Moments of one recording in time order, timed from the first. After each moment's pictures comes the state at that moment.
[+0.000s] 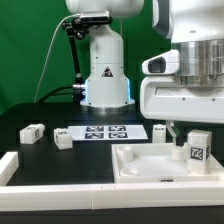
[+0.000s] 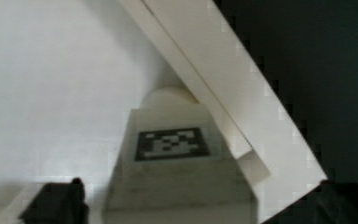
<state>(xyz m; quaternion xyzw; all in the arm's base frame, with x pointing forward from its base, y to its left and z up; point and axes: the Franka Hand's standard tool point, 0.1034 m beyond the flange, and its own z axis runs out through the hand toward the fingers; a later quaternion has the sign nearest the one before) 0.614 0.124 0.069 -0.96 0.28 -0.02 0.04</state>
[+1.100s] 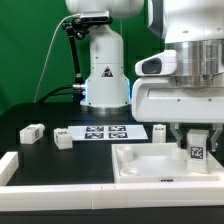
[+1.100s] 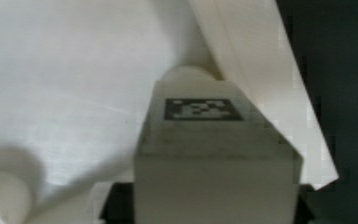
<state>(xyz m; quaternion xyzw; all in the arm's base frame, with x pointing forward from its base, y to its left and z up) 0.616 0.111 0.068 -0.96 0.29 -0.03 0.04</state>
